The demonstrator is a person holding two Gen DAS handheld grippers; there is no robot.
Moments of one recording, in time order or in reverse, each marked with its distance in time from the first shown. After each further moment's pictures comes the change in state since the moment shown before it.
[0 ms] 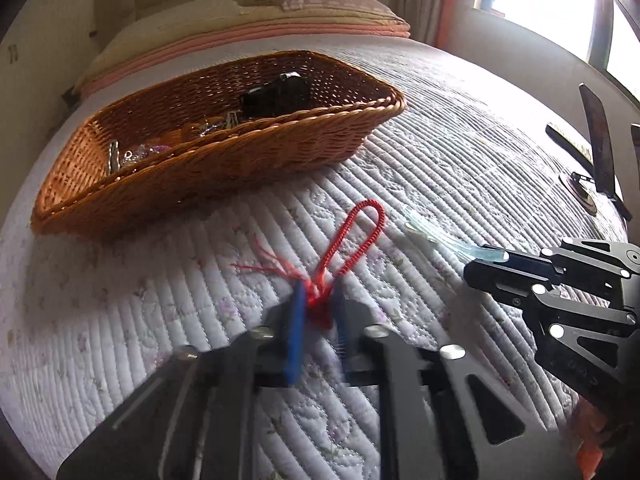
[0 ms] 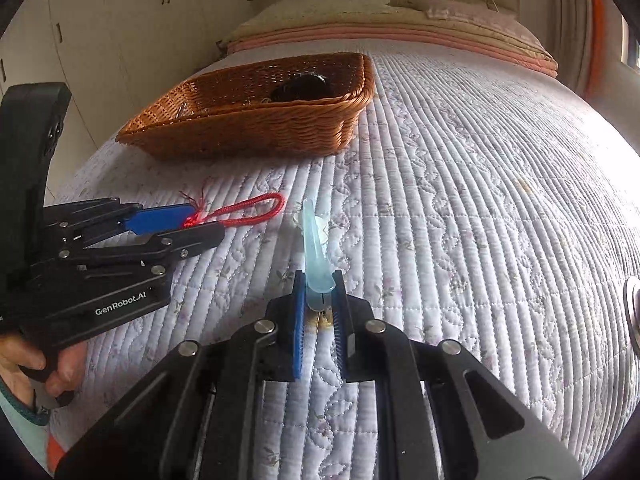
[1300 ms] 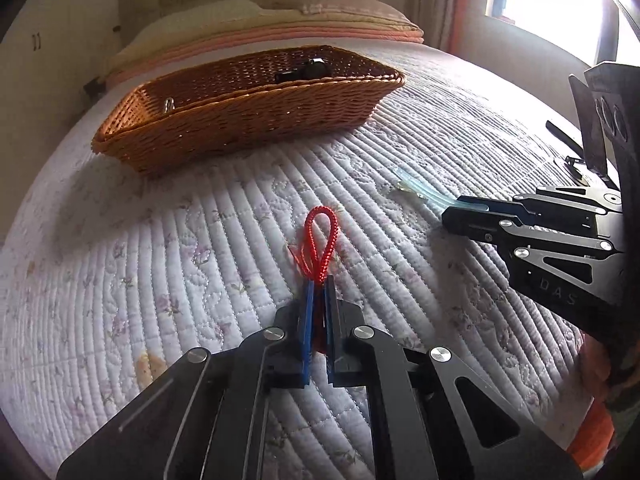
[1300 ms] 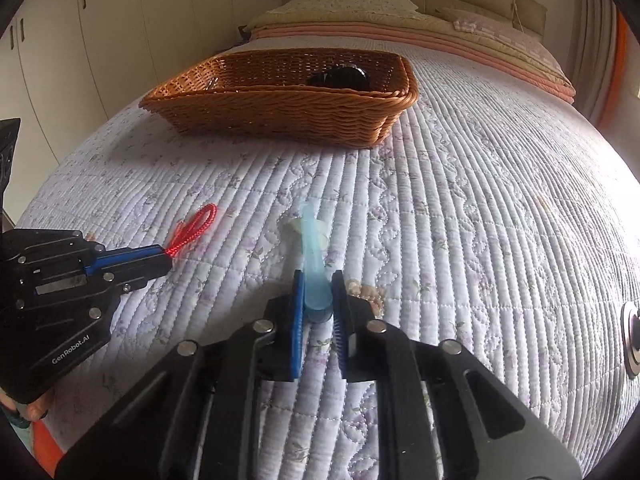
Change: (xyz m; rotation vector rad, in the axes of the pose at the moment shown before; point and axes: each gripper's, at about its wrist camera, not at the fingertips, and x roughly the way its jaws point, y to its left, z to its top) left arm -0.043 0.006 -0.053 -0.037 -0.041 0.046; right arm 0.000 0.029 -0.008 -0.120 0.008 -0.012
